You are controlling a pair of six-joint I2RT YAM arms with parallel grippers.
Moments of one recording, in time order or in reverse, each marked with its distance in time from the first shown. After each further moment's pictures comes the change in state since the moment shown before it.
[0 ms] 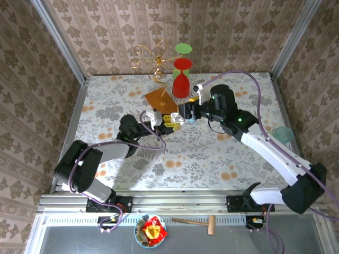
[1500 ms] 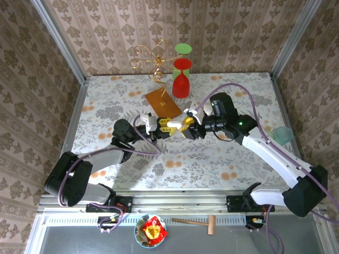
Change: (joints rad) left arm -0.008 -0.154 -0.069 -0.029 0.034 -0.021; right arm -0.016 -0.050 -0.116 -0.151 -0.394 -0.563
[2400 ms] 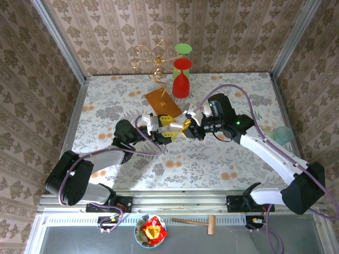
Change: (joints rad) left arm -0.011 0.010 -0.015 -0.008 -0.031 -0.019; right arm -0.015 0.018 -0.024 0.000 0.003 -0.013
